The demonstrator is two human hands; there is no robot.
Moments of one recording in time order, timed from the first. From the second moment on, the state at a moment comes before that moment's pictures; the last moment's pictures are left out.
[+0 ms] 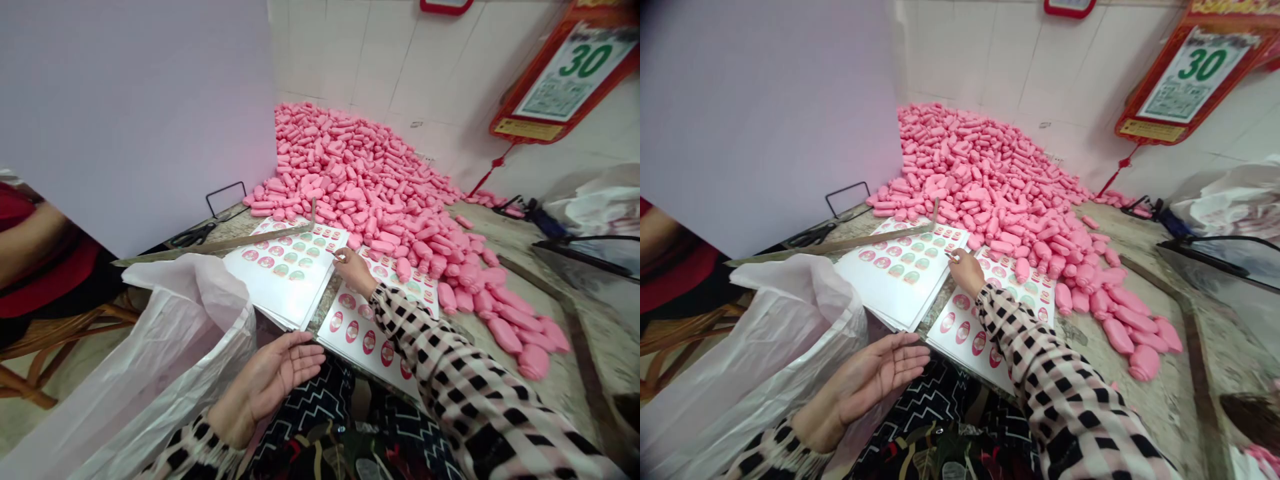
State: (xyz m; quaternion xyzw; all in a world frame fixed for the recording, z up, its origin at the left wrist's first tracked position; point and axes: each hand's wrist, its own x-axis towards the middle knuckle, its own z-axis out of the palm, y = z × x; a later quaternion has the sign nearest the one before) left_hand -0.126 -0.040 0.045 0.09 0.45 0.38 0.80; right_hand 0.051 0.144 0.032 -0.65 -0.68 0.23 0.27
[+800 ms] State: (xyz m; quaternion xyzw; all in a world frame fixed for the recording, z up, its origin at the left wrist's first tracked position) left_hand -0.076 -0.053 0.064 0.39 0.45 0.35 0.73; right_hand 0.196 0.015 0.073 -0.64 -0.62 0.37 0.25
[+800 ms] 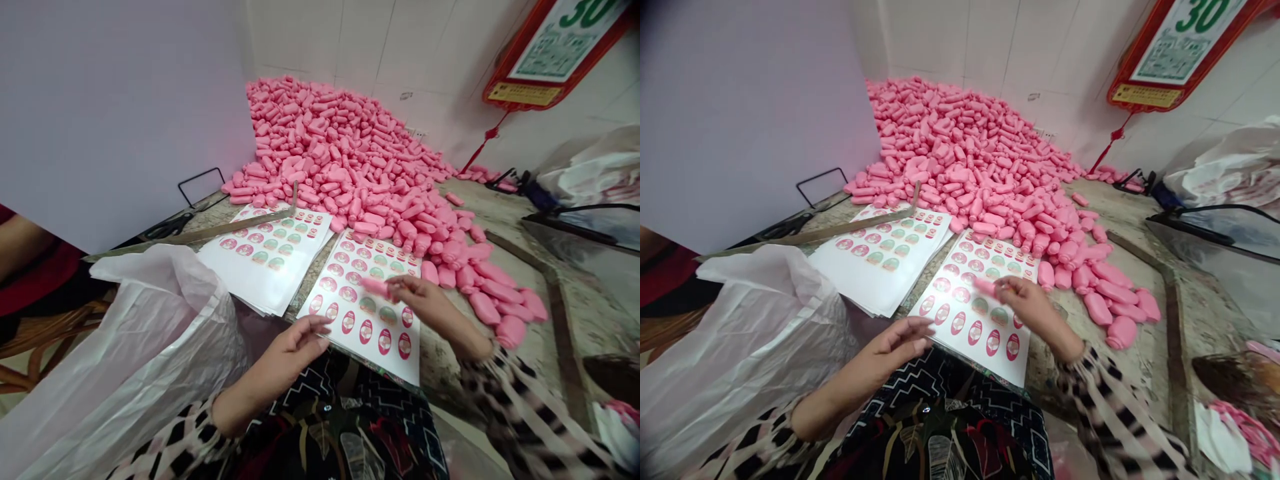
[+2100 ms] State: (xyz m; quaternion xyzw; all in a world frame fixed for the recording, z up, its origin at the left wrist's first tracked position) left_hand 0.091 0.060 0.039 0.90 0.32 0.05 0.29; right_hand 0.260 0.013 0.024 -0.79 -0.60 0.03 0.13
